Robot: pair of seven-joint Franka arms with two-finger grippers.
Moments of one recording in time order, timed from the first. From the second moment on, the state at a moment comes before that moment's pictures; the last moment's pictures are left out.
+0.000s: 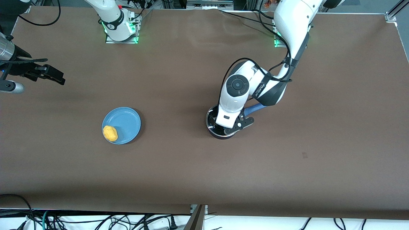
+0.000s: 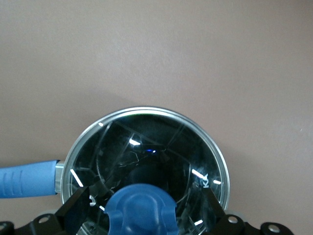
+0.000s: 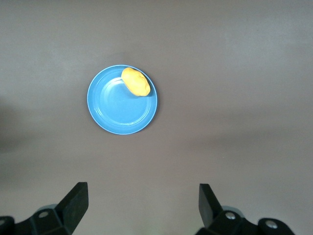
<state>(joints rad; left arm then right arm) -0.52 0.69 -0.13 -1.43 0.07 2.12 -1.11 0.09 0.06 -0.04 -1.55 -0.02 1.55 0.17</state>
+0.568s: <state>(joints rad) -0.51 0.69 -0.16 -1.44 0.07 2.11 -1.13 0.09 0.06 -0.05 -1.55 -0.02 1.55 0.17</state>
